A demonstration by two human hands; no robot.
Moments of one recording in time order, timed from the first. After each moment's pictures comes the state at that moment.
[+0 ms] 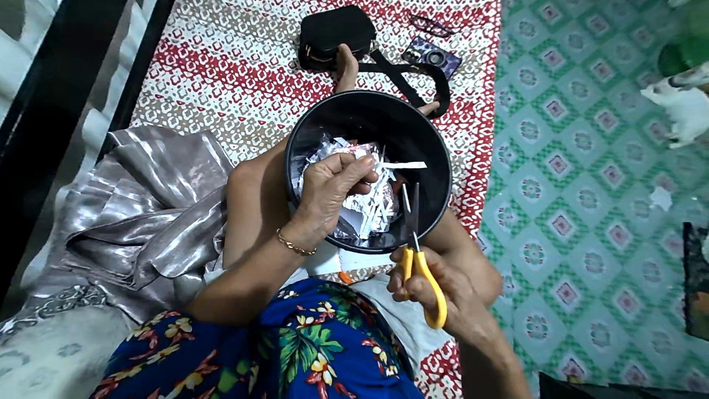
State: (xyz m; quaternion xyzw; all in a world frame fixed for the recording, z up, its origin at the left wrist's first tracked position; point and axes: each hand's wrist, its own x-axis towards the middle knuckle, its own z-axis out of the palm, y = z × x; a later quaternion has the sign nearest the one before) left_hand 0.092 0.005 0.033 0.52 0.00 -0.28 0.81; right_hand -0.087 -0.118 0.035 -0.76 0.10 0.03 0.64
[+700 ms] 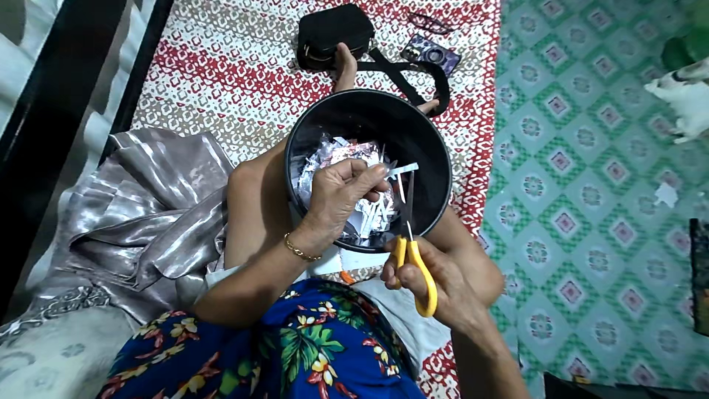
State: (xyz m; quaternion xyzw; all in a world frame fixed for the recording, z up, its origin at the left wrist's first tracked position) left_hand 0.081 0.000 0.028 0.52 -0.06 -0.27 0.81; right_hand -0.073 -0.112 0.039 -0.78 0.11 0.02 0.61
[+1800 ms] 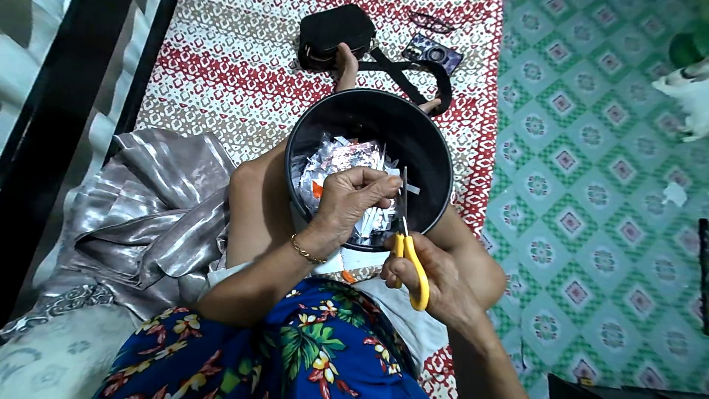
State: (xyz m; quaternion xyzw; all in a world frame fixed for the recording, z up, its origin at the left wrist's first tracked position) left_hand 0.073 -0.003 0.030 0.51 -0.05 -0.30 0.80; right_hand -0.070 -0.106 0.041 -0.82 0.14 0.01 0.56
